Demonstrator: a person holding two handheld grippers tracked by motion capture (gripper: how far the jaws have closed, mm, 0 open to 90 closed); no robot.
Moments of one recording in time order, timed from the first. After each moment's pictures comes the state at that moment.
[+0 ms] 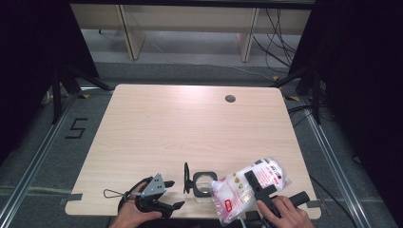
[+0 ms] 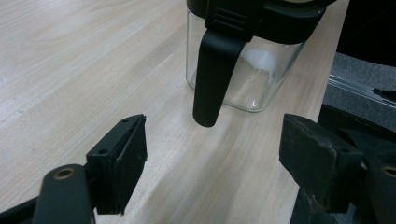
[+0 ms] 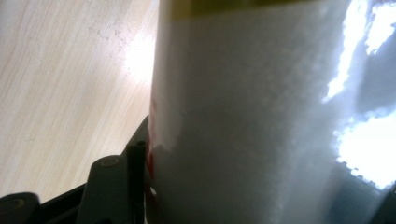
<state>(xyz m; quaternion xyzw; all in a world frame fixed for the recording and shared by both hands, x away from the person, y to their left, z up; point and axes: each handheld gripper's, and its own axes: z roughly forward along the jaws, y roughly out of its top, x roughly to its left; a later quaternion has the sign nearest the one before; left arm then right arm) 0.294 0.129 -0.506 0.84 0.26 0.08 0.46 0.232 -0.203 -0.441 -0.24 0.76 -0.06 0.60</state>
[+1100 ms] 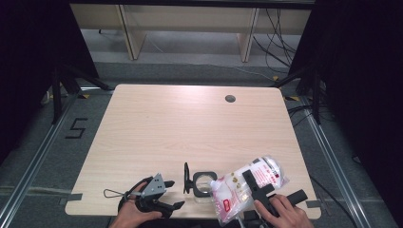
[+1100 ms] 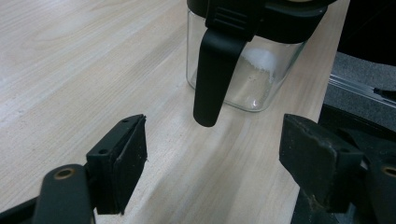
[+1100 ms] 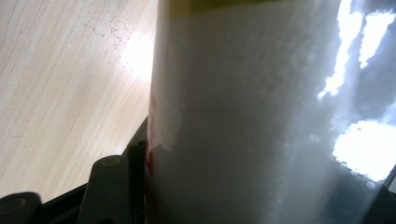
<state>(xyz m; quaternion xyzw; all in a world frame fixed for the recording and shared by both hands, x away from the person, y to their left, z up) 0.295 0.129 -0.506 0.85 0.25 0.08 0.46 0.233 -0.198 -0.439 -0.26 0.75 -0.07 0.60</state>
